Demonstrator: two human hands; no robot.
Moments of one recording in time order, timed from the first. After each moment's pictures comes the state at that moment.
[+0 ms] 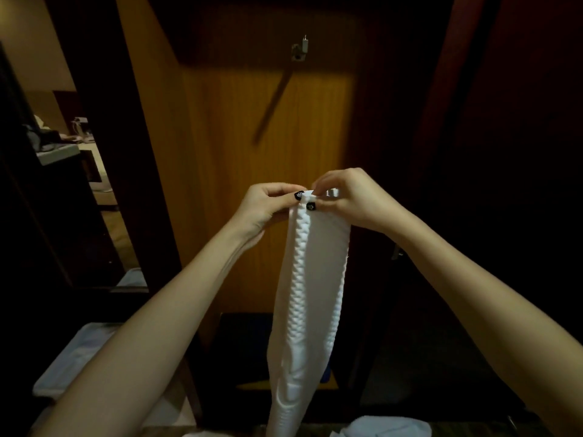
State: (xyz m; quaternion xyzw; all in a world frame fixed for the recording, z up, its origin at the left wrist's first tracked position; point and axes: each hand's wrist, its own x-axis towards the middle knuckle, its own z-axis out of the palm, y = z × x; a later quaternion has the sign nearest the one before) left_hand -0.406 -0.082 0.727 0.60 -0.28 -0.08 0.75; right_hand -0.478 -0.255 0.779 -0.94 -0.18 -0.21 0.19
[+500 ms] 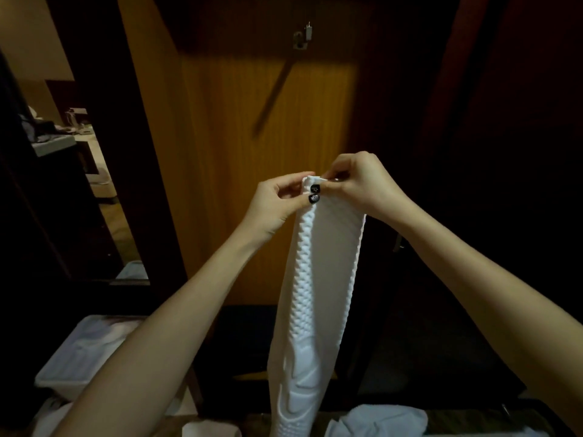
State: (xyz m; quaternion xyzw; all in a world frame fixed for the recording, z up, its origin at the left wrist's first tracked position) left_hand -0.426 -0.085 0.722 0.63 -0.32 0.03 0.71; right_hand -0.473 -0.249 0.777 -0.92 -0.13 -0.27 0.27
